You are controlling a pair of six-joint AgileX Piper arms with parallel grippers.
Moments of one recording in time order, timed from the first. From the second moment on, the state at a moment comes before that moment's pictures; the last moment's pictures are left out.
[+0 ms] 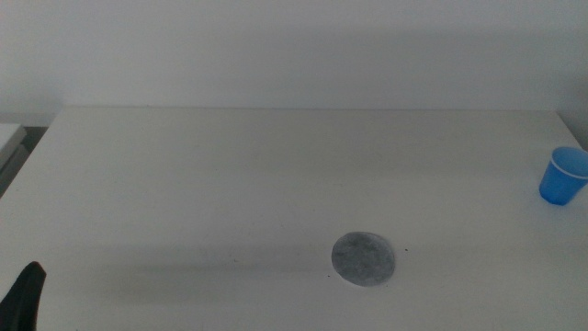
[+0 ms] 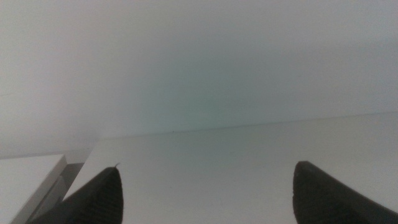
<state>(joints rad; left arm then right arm) -0.10 0.00 0.00 0.10 0.09 -0.07 -0.24 1.56 -1.42 -0.08 1.05 0.20</state>
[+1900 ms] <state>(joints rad) -0.10 0.00 0.00 0.10 0.09 -0.07 0.50 1.83 -1.48 0.09 1.03 0.13</state>
